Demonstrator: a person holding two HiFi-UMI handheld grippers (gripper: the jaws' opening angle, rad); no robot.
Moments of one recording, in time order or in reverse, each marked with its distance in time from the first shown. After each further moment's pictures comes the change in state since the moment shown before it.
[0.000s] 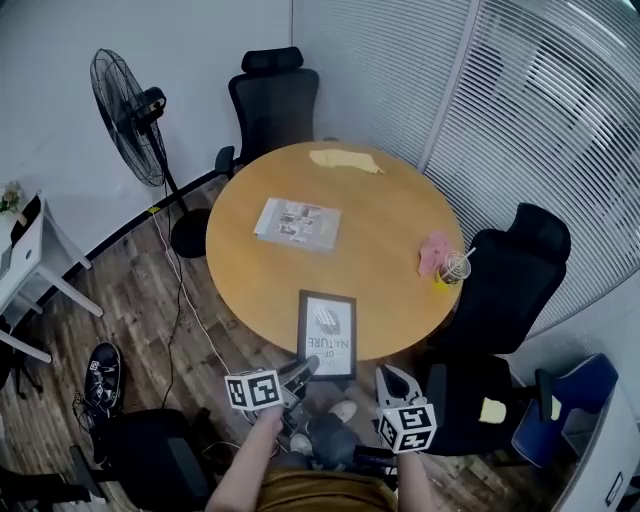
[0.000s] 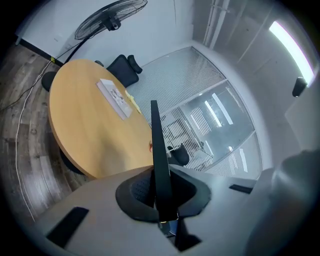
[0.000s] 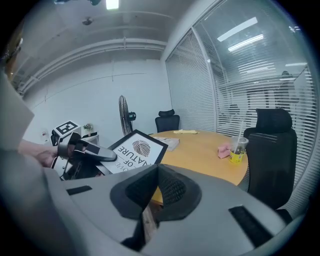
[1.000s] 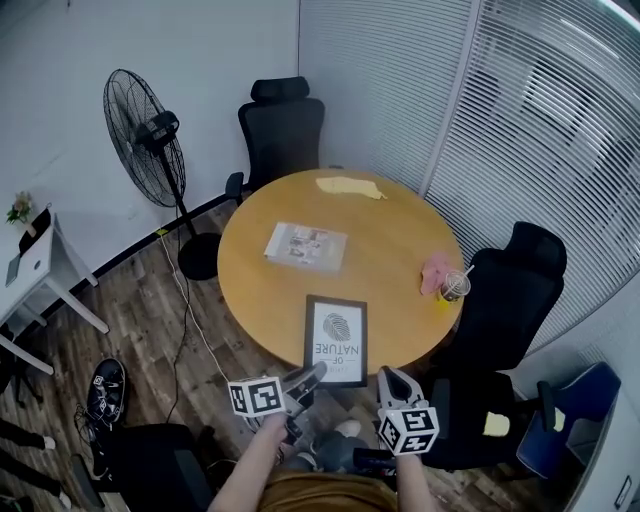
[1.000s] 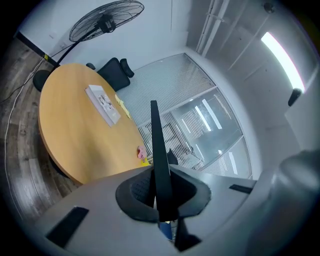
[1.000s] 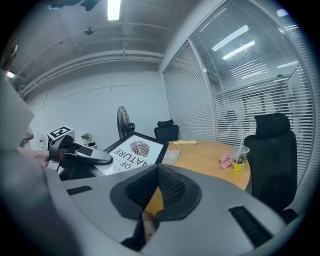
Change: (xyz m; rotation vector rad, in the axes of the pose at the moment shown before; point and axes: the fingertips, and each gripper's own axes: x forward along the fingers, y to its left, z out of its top) left arm -0.022 -0.045 0.024 0.006 -0.046 -0.121; right arm -0.002 0.018 0.040 0.028 -0.126 -0.022
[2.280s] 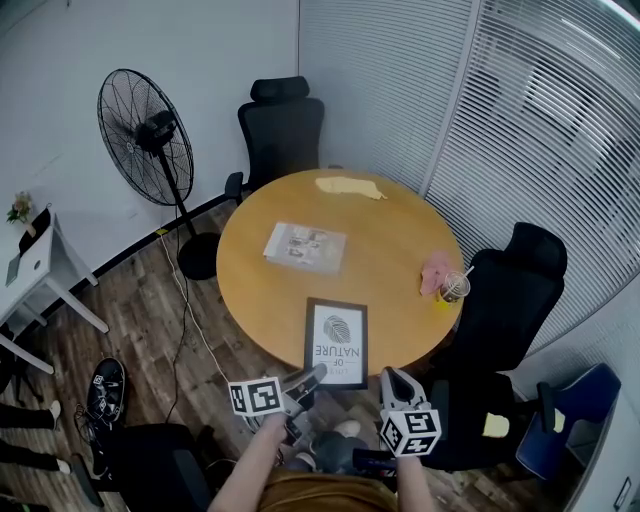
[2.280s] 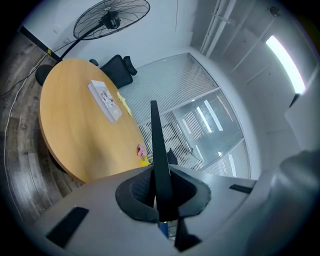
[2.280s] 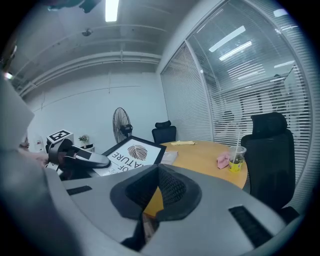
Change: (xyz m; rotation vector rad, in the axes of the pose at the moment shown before) left arm 0.003 0.003 -0.004 -0.042 0.012 -0.003; right arm -0.004 -0.009 0.002 0.016 -0.013 -0.023
